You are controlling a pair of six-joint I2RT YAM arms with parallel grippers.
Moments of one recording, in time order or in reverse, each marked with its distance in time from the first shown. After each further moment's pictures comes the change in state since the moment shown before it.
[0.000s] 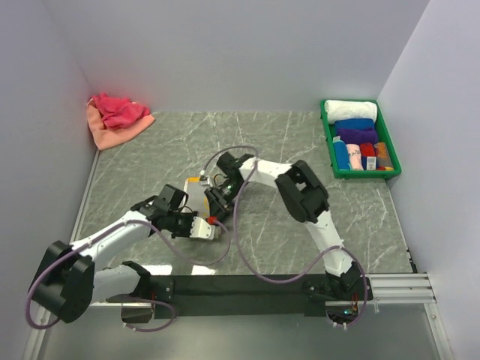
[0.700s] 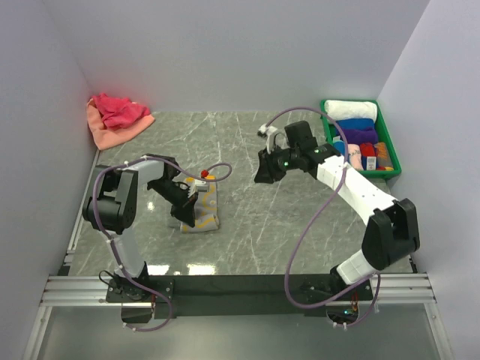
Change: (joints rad) left arm 0.298 0.718 0.549 -0.550 0.361 -0.021; right arm -0.323 -0.839 -0.487 0.301 0.465 -0.122
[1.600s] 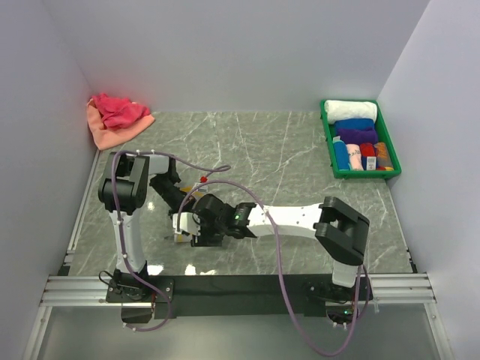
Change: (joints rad) left arm 0.039 0.265 0.154 -0.314 -0.008 -0.071; right arm 0.762 0.258 -0.056 0.268 0.558 -0.424
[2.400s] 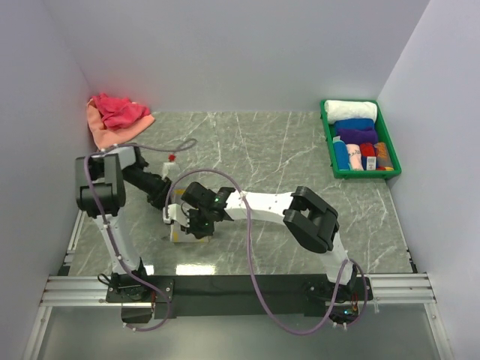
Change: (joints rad) left arm 0.265 -0.057 0.076 0.037 0.017 0.033; right arm -0.070 0.275 0.312 -0.227 -0.252 0.027
